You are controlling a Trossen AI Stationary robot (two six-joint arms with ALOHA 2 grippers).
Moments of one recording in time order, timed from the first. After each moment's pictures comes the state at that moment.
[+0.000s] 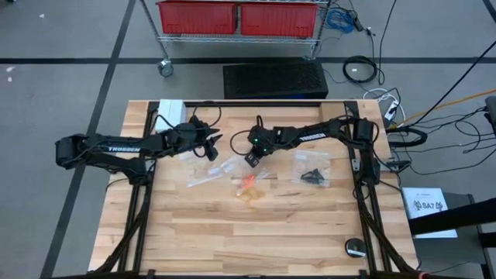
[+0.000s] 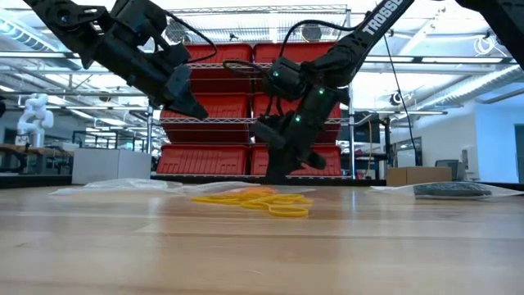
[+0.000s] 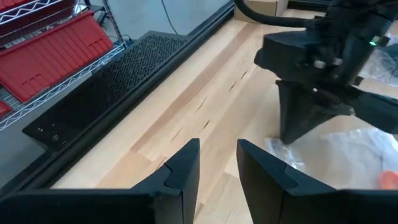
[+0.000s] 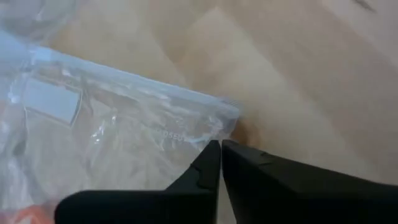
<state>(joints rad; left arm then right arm) 0.31 1.12 0.48 0.20 -0.23 -0.01 -0.26 2.01 1.22 -0.19 -0.01 0.46</state>
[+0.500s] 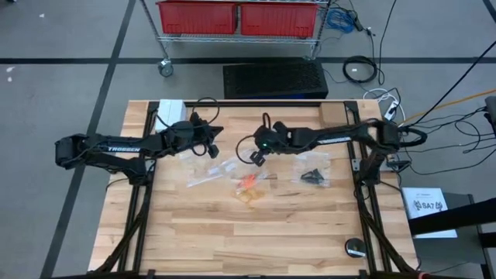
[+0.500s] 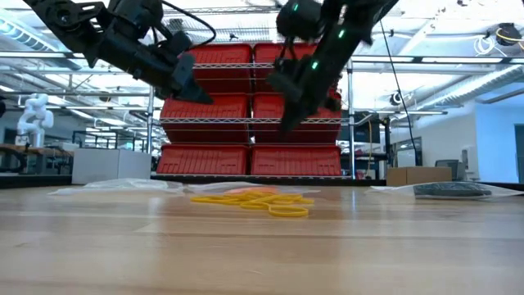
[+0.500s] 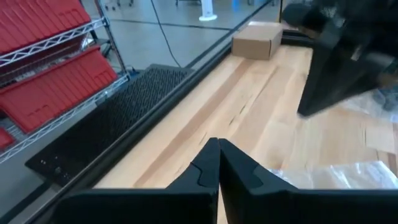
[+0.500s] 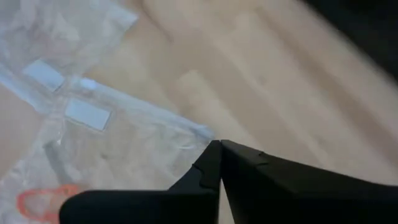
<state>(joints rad) 0.32 1.12 0.48 0.33 -0.23 0.04 -0.14 1.78 1.22 -0.36 0.32 0.40</state>
